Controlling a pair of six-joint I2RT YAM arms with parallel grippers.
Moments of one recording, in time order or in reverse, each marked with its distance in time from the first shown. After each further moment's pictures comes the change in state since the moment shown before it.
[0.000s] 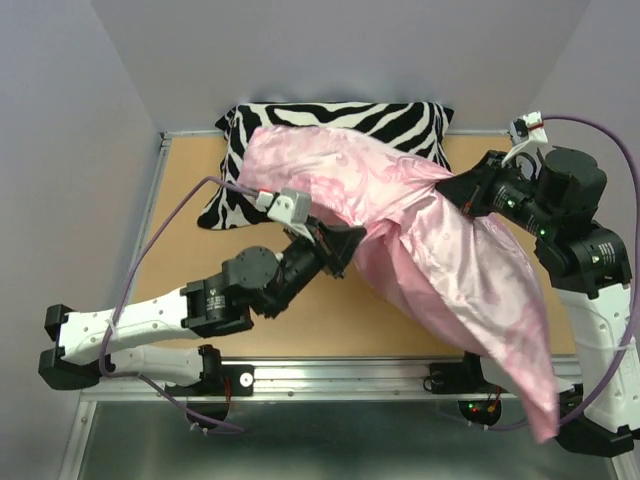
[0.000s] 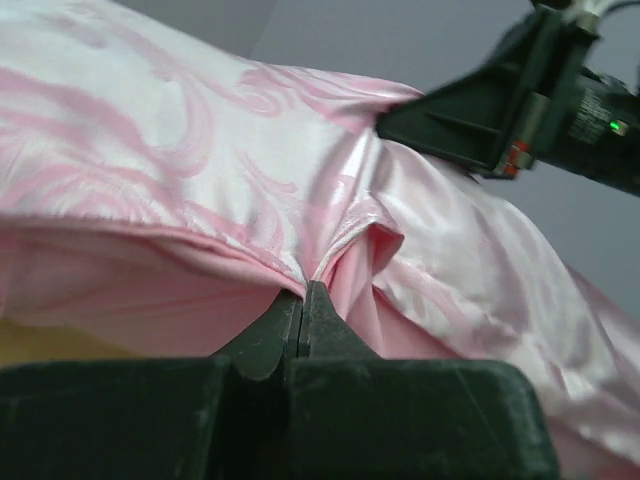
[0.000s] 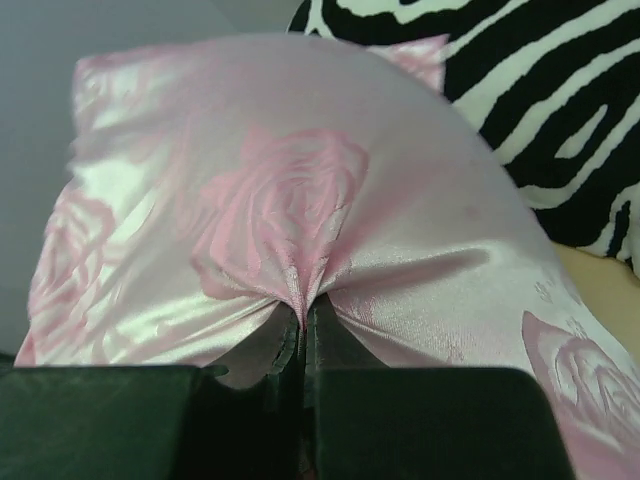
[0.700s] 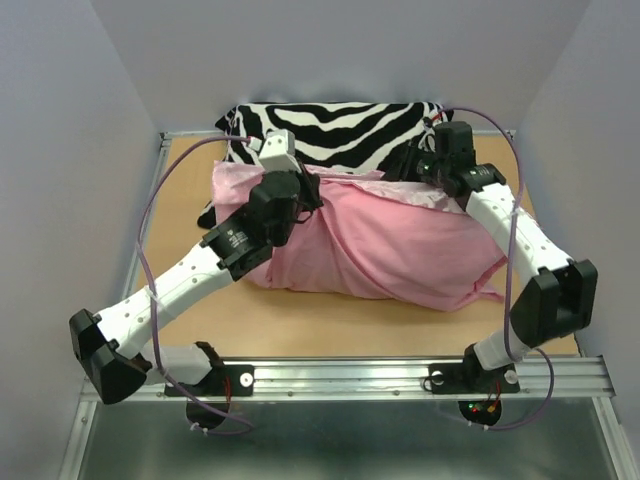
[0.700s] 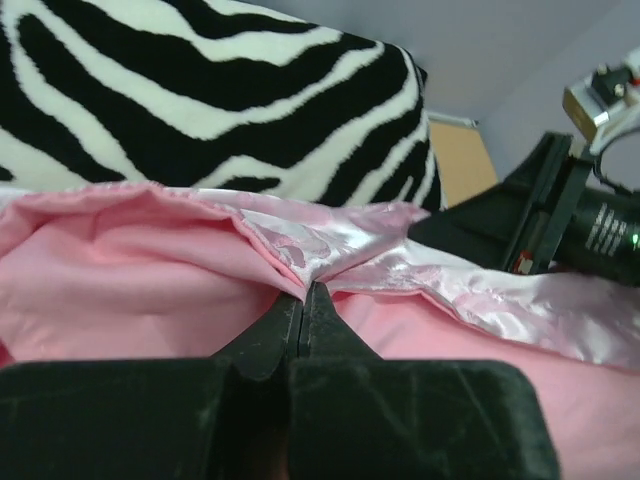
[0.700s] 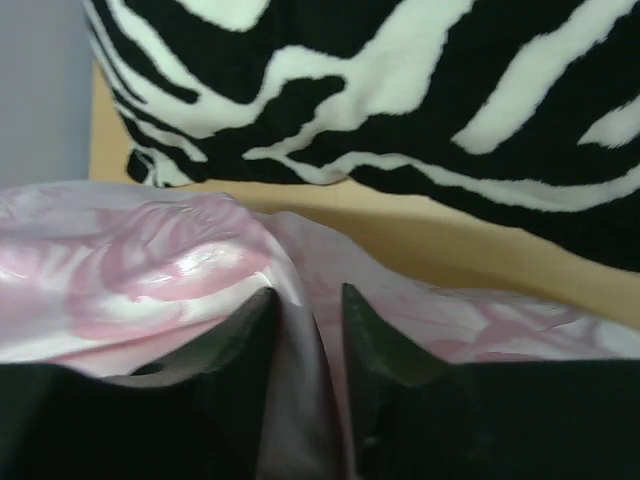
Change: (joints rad) left arm 0.386 0.205 0.128 -0.231 -0.019 -0.046; right arm 0.025 0.518 -0.145 0.300 -0.017 0.054
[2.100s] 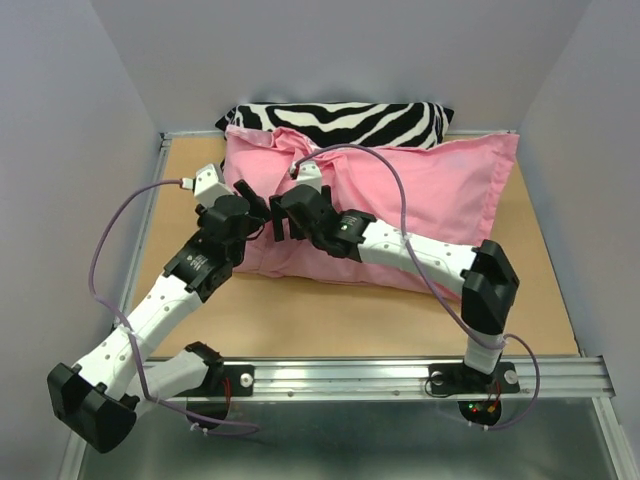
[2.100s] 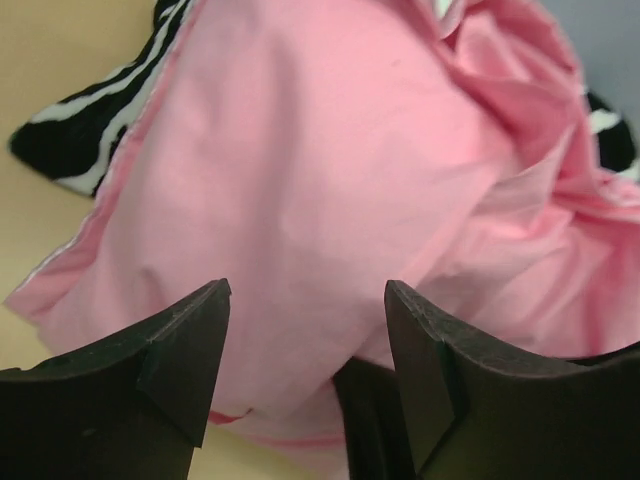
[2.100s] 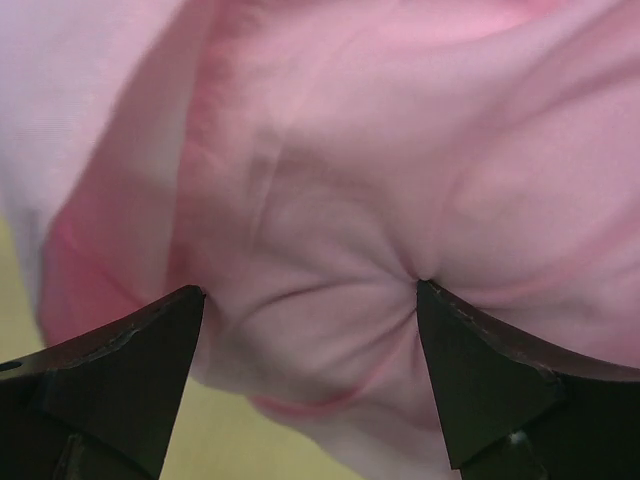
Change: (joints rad) left arm 0.335 -0.241 -0.282 -0.128 -0.005 -0.180; right arm 0.728 0.303 0.164 0.153 0.735 -0.013
